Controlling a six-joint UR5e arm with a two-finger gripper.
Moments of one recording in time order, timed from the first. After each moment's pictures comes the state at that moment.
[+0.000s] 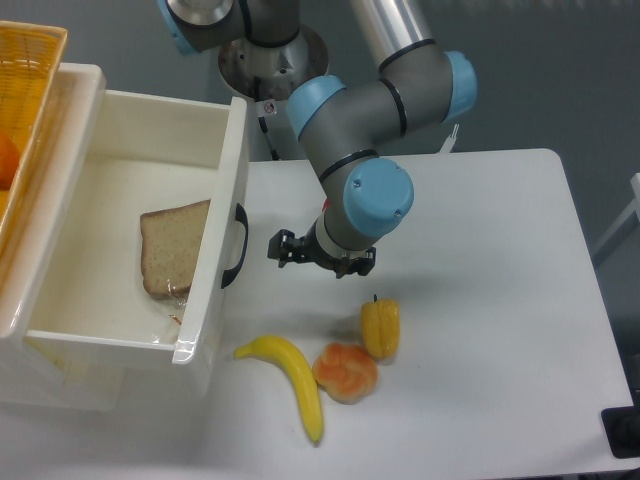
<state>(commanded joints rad) 2.44 -1.94 -1.62 -1.42 1.40 0.57</state>
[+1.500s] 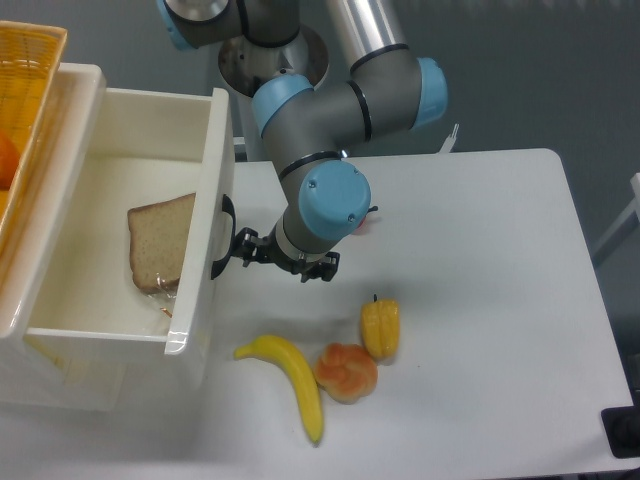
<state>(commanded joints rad) 2.37 -1.91 -1.62 -1.46 1.36 0.57</state>
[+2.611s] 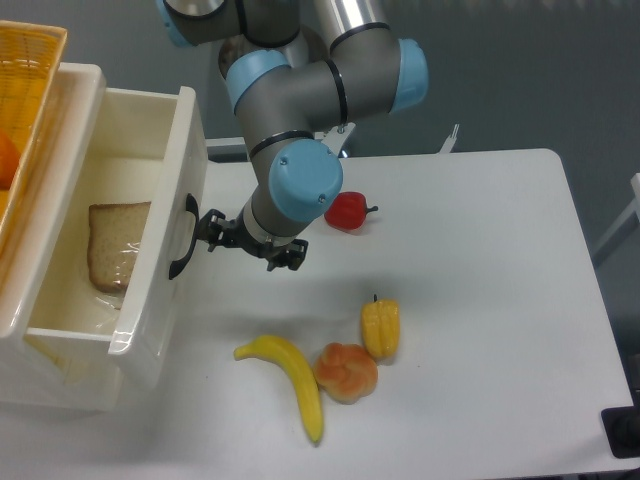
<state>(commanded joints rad) 2.32 -1.86 -1.62 -1.50 1.28 0.56</state>
